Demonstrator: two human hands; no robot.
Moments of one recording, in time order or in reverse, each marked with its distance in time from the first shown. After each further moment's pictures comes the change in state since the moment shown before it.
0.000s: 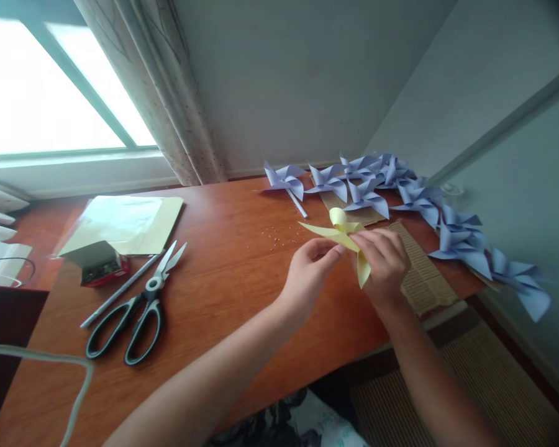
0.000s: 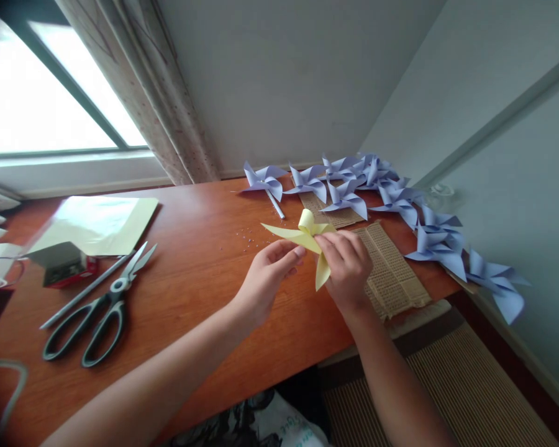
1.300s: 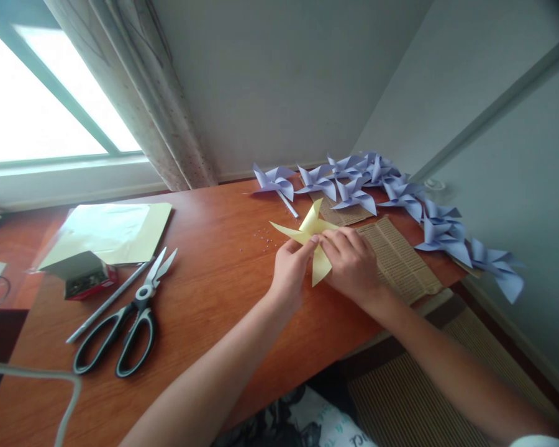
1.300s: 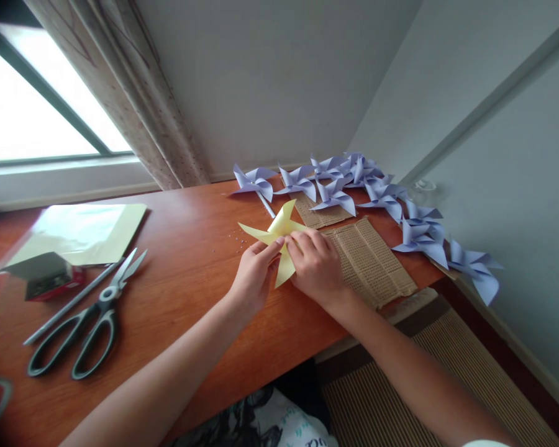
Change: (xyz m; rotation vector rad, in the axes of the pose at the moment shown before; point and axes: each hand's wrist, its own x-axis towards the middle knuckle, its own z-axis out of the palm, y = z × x) left_hand 0.019 -0.018 -0.008 -0.243 0.150 -0.026; right_hand 0.013 -0.029 -0.001 -0.103 -0.351 -0.115
